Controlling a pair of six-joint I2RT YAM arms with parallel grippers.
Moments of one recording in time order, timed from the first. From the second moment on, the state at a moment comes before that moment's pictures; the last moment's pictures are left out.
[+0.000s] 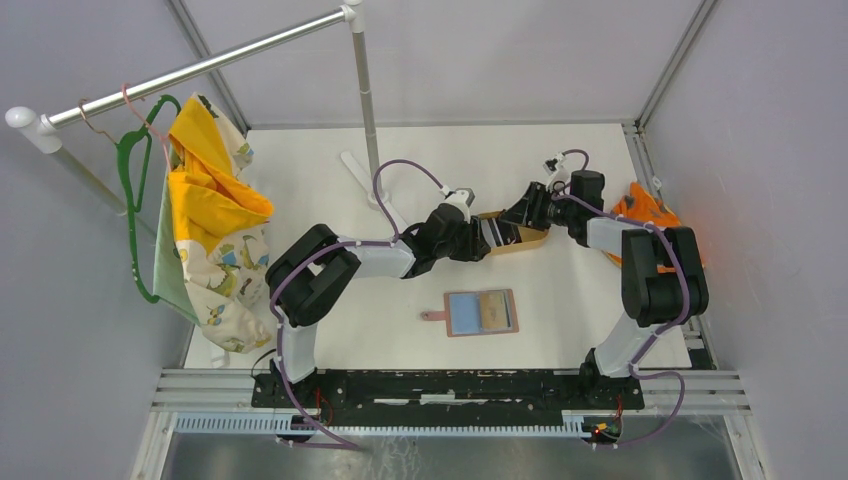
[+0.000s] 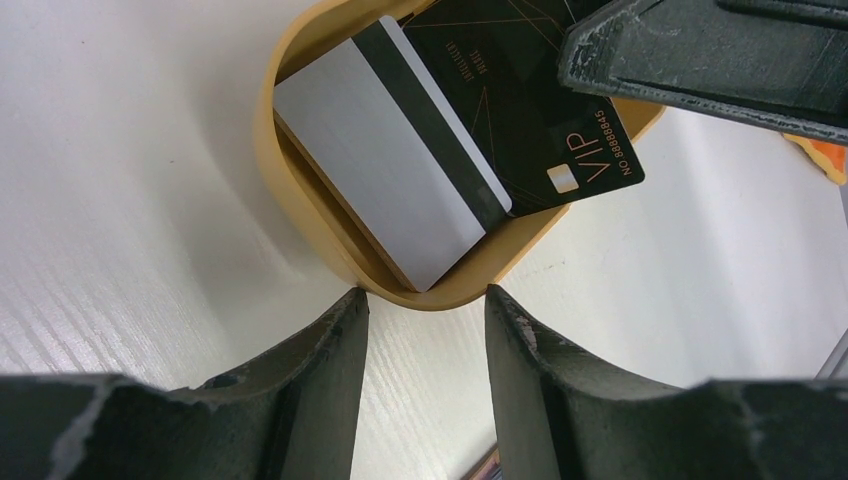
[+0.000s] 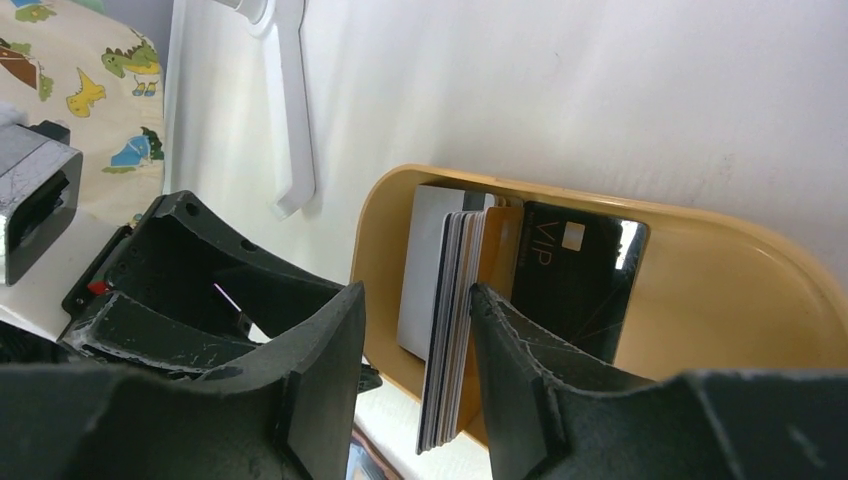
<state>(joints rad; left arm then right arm) -0.84 1.95 1.08 0.30 0.01 -0.60 0.05 1.73 0.85 0.24 -0.77 0.43</state>
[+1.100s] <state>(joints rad) -0.84 1.86 1.06 0.30 0.03 -0.57 0.01 1.78 0.89 0.02 -0.80 0.34</state>
